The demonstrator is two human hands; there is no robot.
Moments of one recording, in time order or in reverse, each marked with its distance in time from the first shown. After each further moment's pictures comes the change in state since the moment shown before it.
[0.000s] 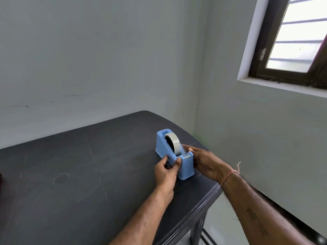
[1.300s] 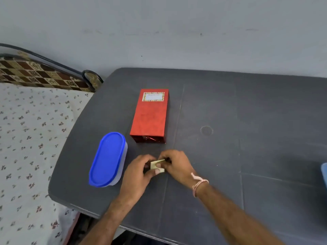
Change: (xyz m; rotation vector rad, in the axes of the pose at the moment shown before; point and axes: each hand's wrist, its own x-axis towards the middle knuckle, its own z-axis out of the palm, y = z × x) left_hand -0.180 0.102 -0.402 0.887 0.565 -0.260; right_hand -0.026 0.078 0.460 -0.922 -0.893 -0.260
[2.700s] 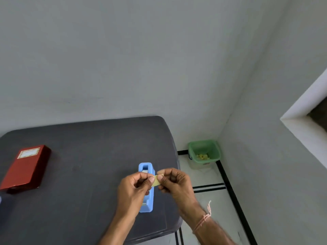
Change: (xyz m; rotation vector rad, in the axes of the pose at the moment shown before) left_hand -0.179 0.525 0.221 -0.640 -0.071 0.093; right_hand -0.437 0.111 -0.414 0.965 0.561 0.133
